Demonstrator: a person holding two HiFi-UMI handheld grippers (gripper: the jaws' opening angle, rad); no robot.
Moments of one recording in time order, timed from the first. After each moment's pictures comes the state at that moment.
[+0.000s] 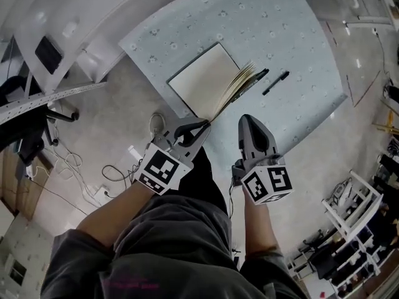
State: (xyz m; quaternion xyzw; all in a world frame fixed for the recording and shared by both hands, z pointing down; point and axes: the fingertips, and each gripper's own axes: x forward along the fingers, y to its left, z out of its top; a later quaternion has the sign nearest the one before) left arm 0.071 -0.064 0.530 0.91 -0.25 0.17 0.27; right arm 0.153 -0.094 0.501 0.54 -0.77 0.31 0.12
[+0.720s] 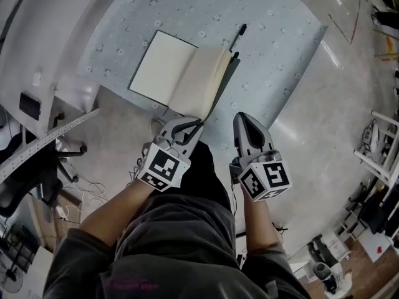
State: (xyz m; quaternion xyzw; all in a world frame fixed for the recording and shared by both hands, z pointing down) left arm 0.146 0.018 0.567 0.94 -0.09 0.27 0.19; right arm 0.237 0.010 0.516 0.66 -0.68 0.33 0.07
